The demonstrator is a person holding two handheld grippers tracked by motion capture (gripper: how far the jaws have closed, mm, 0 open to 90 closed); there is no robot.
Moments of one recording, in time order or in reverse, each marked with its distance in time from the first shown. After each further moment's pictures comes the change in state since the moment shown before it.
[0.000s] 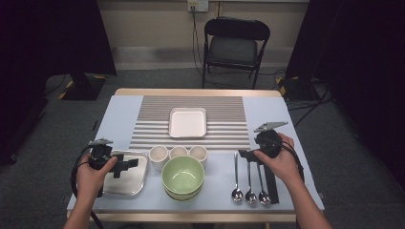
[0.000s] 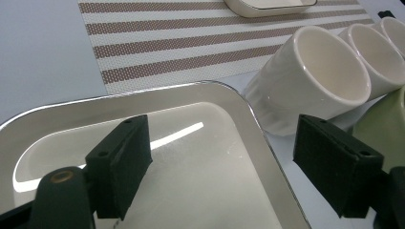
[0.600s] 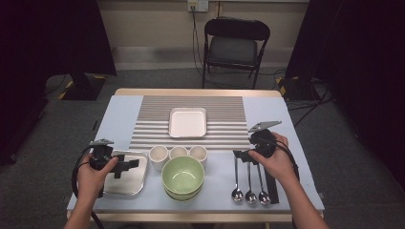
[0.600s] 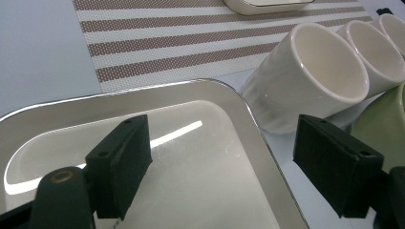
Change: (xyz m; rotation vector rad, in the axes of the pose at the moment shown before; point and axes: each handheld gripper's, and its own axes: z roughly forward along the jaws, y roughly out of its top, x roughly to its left) left arm -0.002 -0.001 0.002 0.005 -0.002 0.003; right arm 0.011 0.008 0.005 0.003 0.027 -0.023
